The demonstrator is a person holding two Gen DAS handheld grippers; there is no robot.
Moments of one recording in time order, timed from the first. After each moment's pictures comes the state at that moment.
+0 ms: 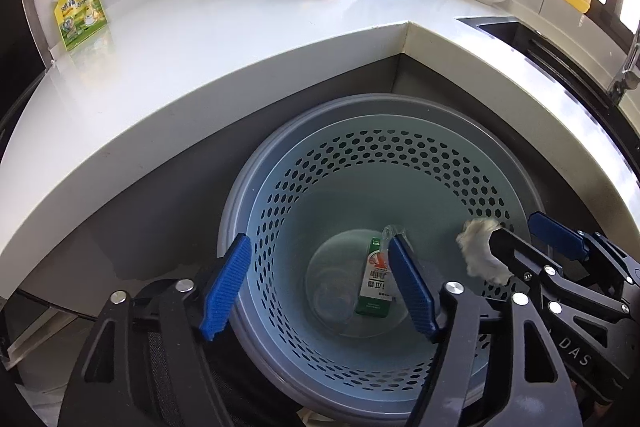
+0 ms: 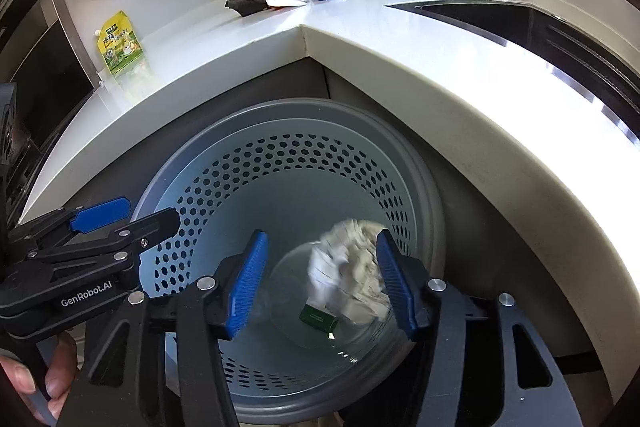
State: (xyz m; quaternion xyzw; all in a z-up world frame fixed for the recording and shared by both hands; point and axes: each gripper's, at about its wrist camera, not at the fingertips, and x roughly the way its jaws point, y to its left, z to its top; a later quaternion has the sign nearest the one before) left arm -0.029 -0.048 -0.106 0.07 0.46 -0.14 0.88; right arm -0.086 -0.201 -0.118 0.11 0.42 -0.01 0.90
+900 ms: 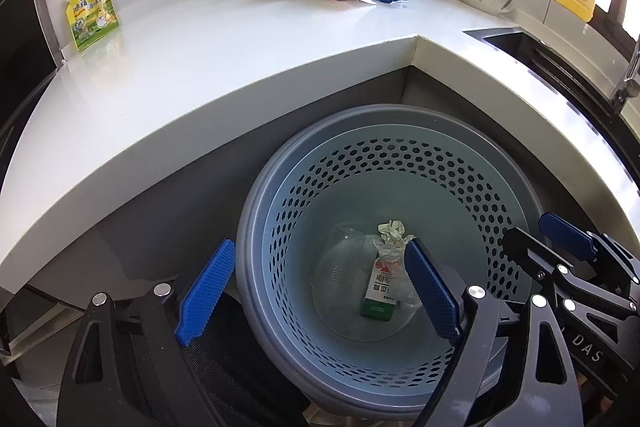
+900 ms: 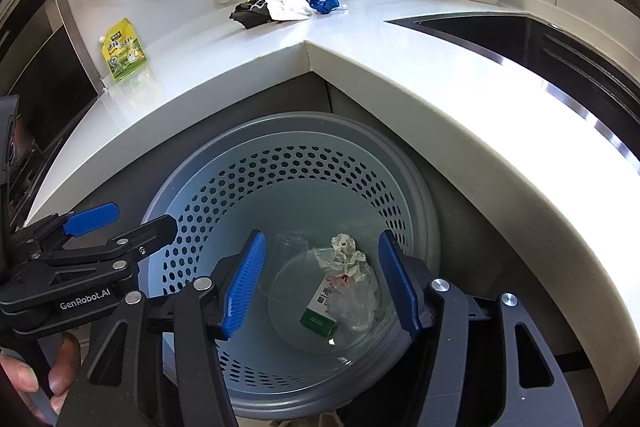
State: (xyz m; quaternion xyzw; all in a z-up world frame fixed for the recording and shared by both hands) left arm -0.034 -0.037 -0.097 0.07 0.44 -0.14 0.88; right arm -0.093 -0.200 -0.107 0.11 0.40 -0.01 0.91
